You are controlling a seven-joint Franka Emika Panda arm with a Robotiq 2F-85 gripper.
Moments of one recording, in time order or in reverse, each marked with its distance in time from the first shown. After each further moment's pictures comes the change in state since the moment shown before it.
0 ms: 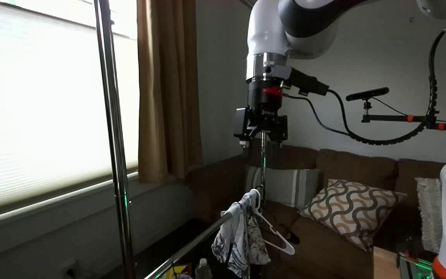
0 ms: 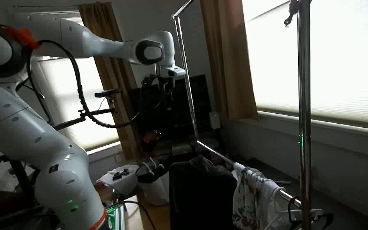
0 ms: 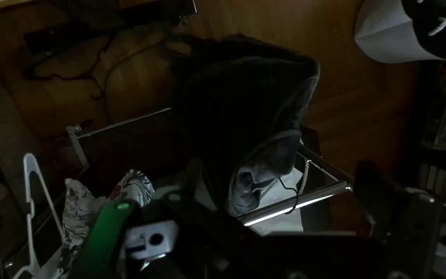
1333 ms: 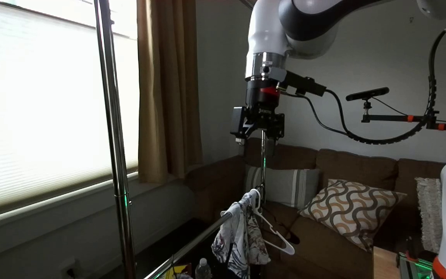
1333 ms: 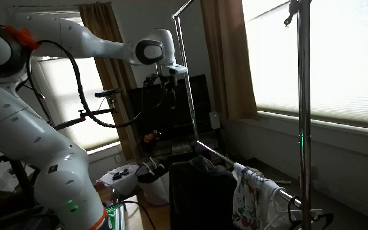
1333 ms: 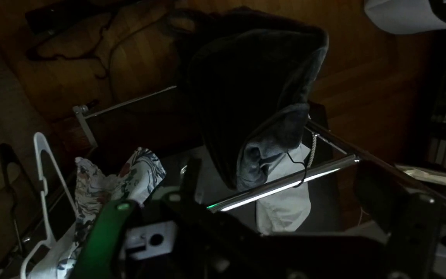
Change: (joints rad) arm -0.011 -0.003 0.003 -0.004 -0.048 0.055 0.028
